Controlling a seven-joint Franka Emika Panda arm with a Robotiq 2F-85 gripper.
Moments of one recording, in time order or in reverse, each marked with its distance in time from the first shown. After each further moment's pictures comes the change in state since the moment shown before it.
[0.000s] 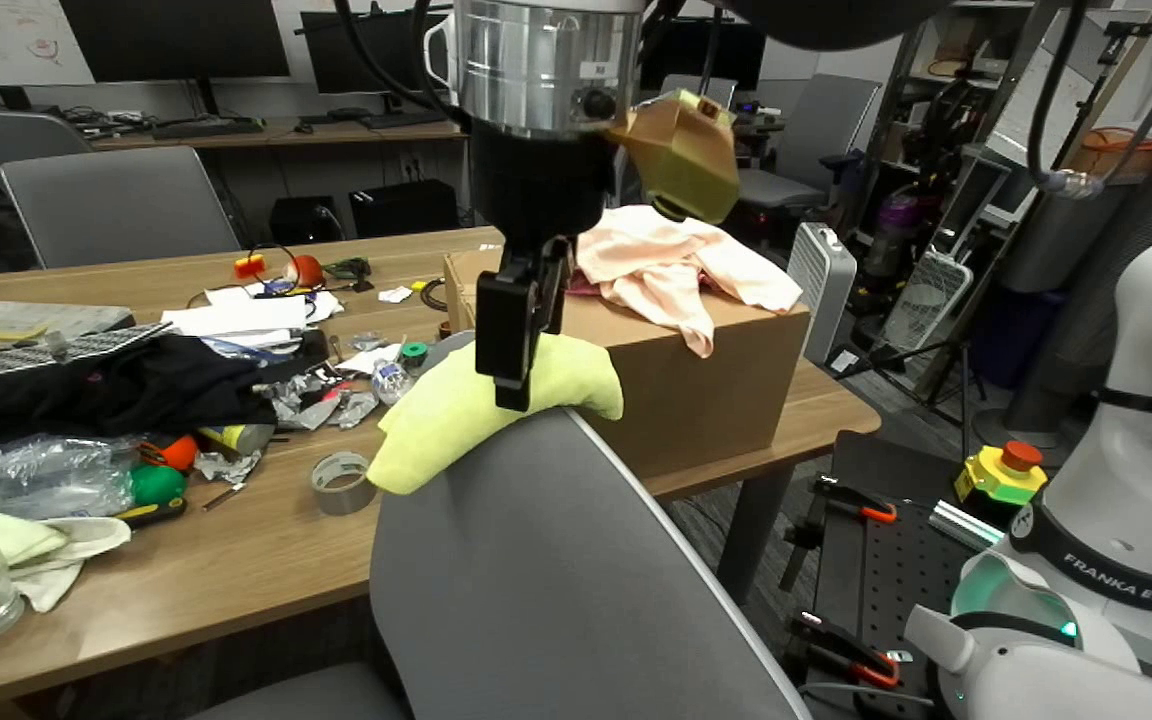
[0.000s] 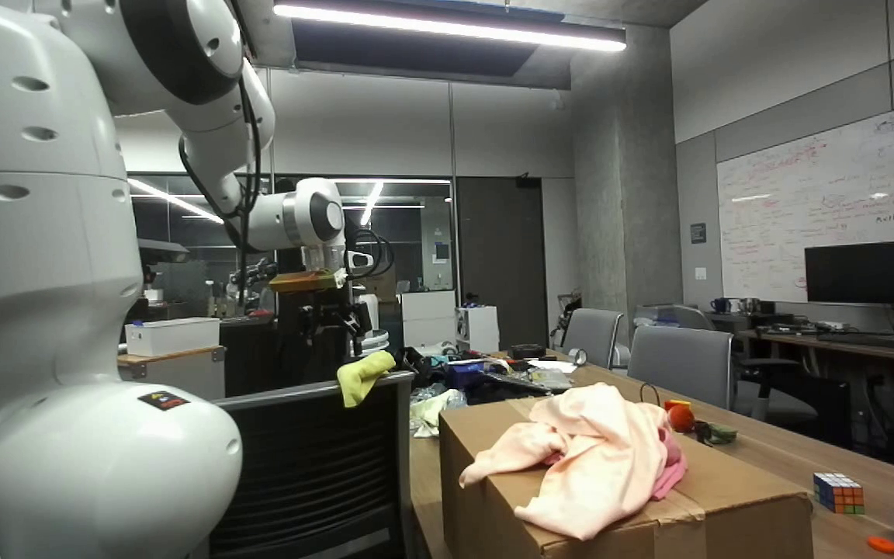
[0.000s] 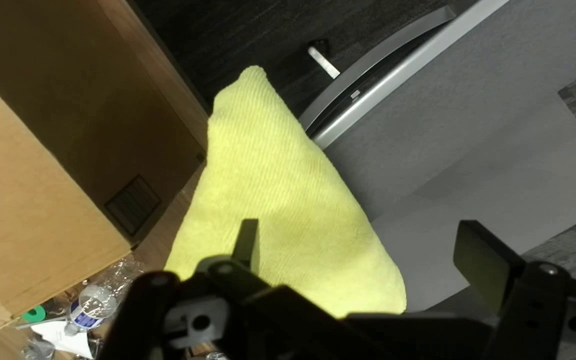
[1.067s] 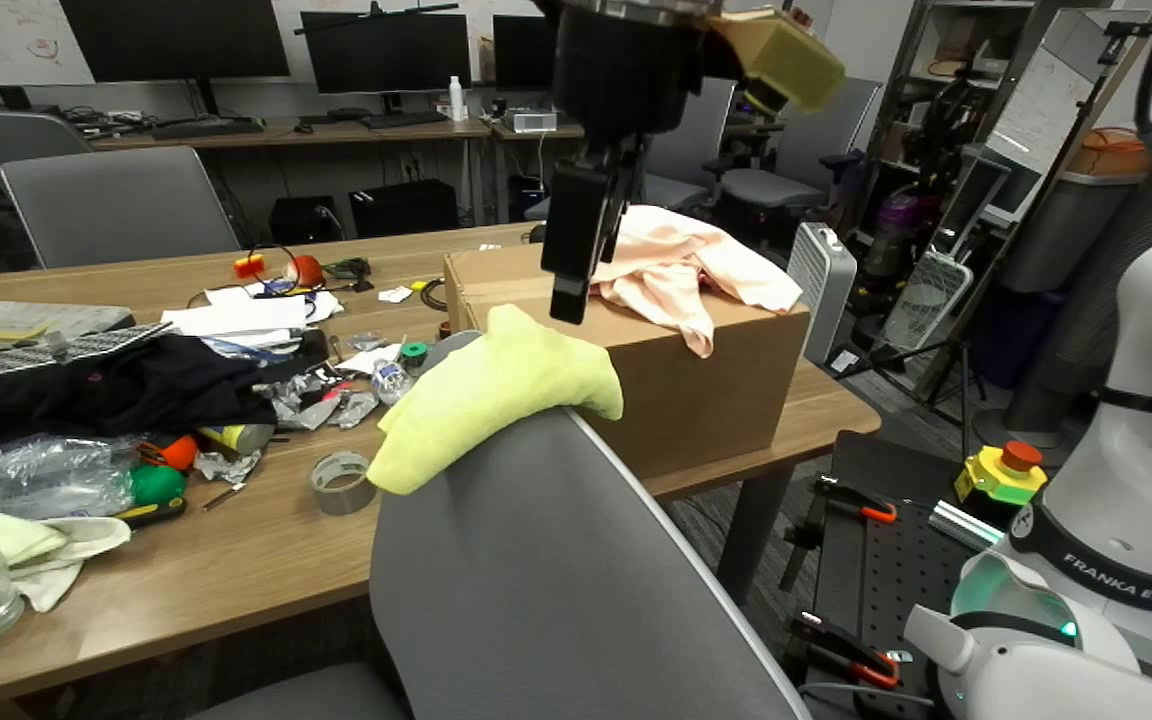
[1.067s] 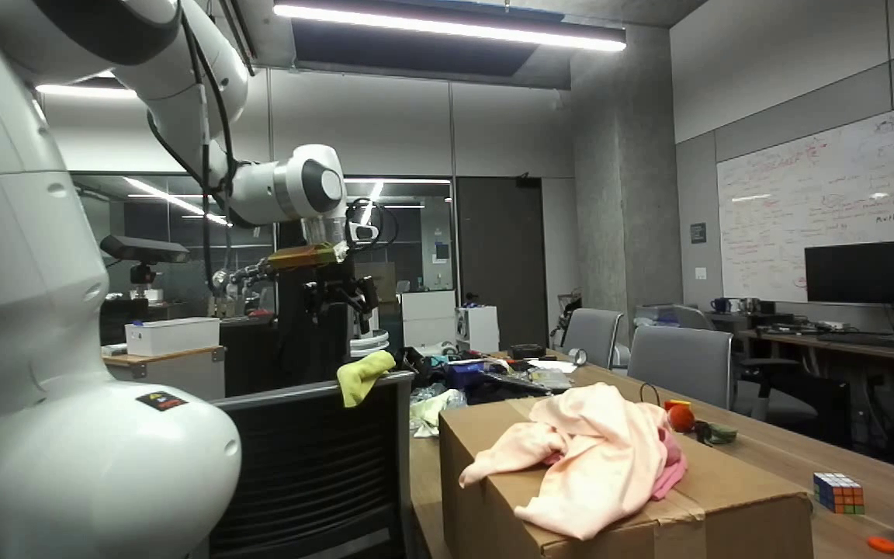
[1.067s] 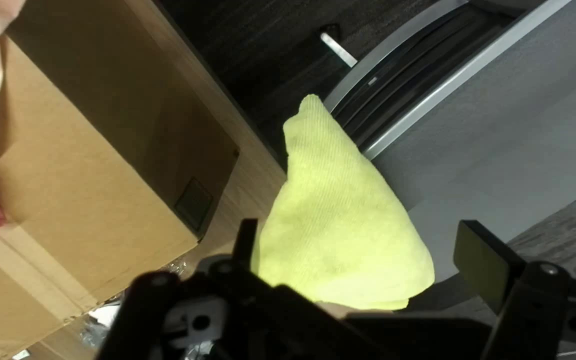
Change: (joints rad) arm -0.012 -0.182 -0.048 -0.078 0.032 -0.043 -0.027
